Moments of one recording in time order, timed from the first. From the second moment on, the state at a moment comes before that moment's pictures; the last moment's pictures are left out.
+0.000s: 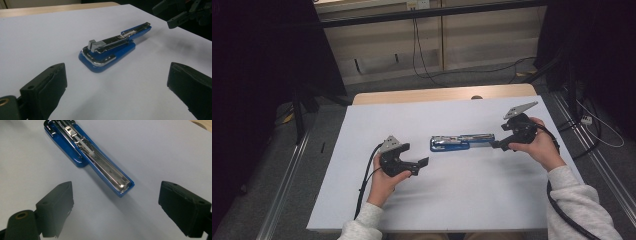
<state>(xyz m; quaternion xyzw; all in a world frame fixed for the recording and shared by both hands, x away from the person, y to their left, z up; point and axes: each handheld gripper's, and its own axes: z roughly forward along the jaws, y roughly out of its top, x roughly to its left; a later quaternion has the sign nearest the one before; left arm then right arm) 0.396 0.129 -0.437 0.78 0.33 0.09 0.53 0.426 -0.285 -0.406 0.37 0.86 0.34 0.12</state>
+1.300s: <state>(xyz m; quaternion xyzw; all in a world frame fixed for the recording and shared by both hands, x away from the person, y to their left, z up) 0.434 0.109 -0.454 0.80 0.37 0.12 0.46 0.422 -0.306 -0.422 0.39 0.86 0.32 0.12</state>
